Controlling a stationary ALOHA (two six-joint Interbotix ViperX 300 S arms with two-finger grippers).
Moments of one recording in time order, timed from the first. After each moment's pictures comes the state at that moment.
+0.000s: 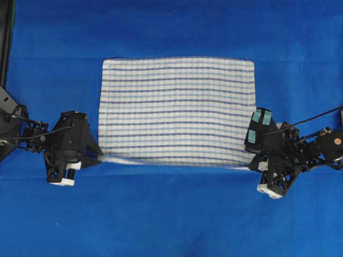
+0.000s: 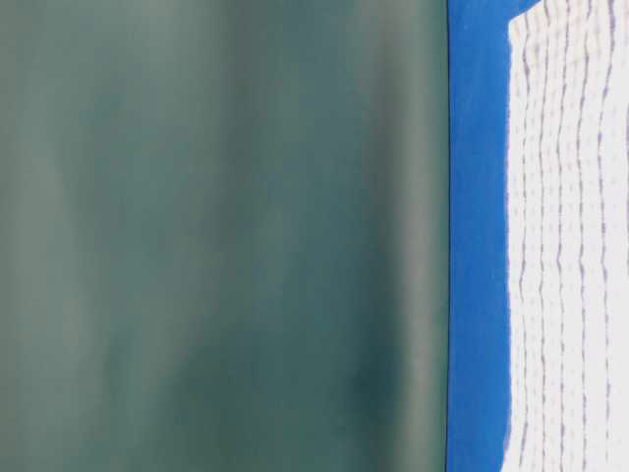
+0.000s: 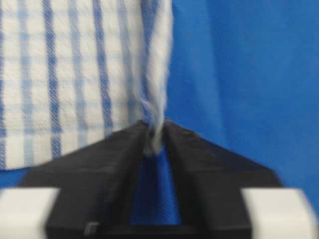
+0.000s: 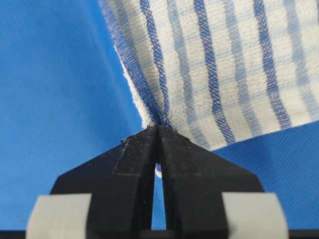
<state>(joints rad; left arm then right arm) -0.23 -0.16 1.19 -0.04 -0.24 -0.13 0.29 -0.08 0.95 -0.20 0.19 0.89</state>
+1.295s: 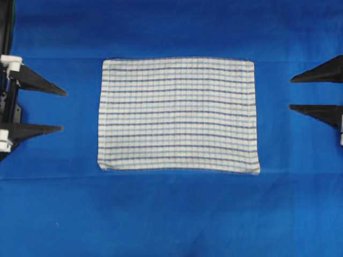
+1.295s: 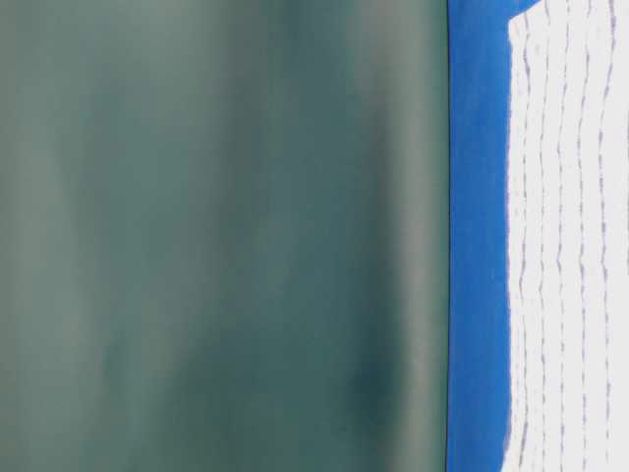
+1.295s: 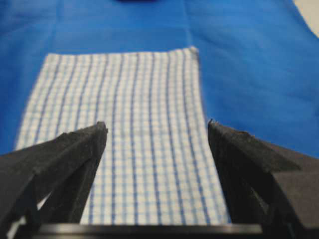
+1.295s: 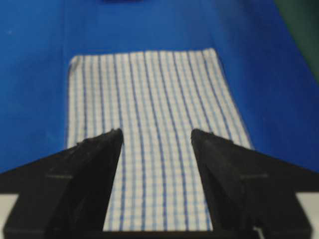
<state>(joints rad) -0.04 -1.10 1.21 -0.03 0.06 0.06 0.20 -0.96 1.00 -0.84 0.42 0.89</state>
